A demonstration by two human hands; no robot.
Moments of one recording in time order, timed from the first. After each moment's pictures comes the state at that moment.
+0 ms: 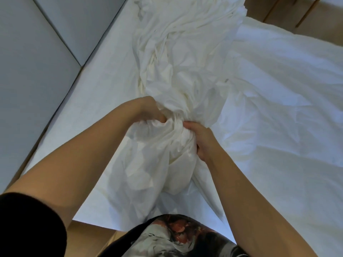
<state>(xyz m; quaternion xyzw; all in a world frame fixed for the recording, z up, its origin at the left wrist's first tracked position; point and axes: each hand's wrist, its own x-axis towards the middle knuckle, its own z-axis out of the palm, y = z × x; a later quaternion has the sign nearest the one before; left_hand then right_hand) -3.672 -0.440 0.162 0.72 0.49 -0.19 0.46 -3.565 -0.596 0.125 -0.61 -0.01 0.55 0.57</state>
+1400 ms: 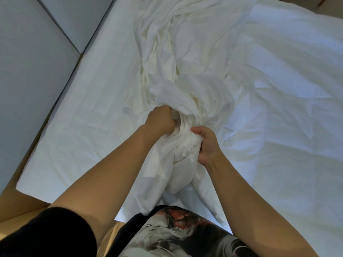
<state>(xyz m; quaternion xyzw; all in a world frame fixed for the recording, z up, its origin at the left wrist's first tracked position) -3.646 -0.484 0.104 0.80 0.49 -0.12 0.32 -3.562 -0.604 0.081 -0.45 0.09 0.63 0.62</state>
